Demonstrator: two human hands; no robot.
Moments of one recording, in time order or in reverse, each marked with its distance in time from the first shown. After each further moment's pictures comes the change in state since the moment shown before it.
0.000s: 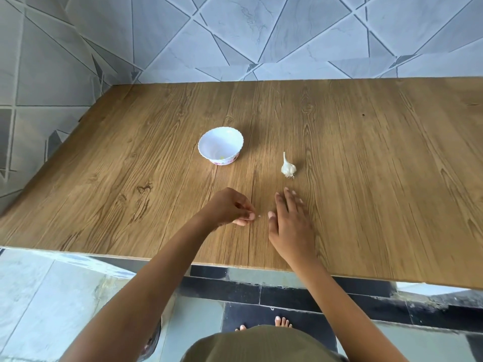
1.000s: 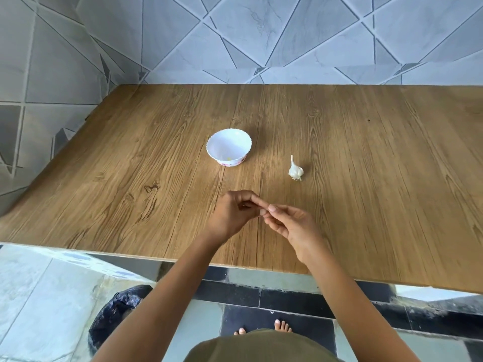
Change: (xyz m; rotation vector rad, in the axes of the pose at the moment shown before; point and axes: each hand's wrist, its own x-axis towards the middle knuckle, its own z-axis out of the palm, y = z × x) left_hand -0.015 -0.017 0.013 -0.225 0.173 0.358; right_hand 0.007 -0.021 -0.044 1.497 -0.333 0.570
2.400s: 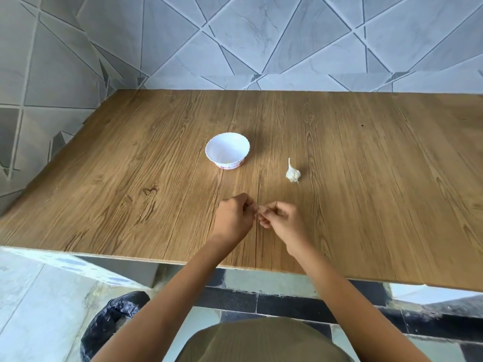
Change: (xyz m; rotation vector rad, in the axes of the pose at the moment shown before) left_hand -0.001 -0.006 0.013 0.478 0.266 0.095; right_hand 0.019 0.011 0.009 -0.435 0.070 -0.212
